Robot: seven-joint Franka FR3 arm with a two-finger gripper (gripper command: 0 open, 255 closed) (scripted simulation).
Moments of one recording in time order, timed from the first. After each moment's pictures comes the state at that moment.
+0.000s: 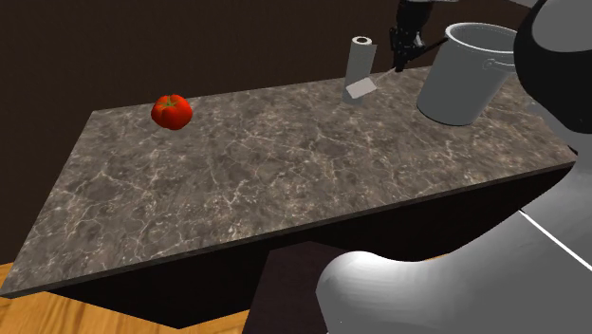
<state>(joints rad) -0.81 0.64 1.19 -1.38 -0.66 1.64 1.42</state>
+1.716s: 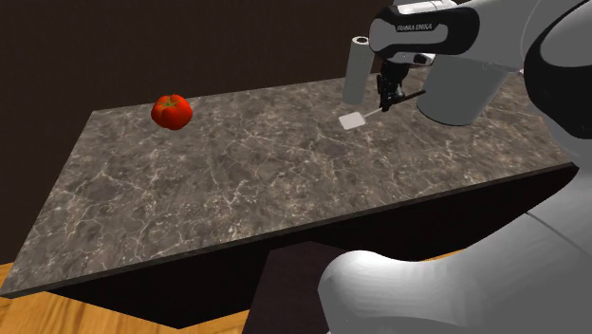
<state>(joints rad) -0.85 0.73 1.12 -1.62 -0.76 1.92 1.51</state>
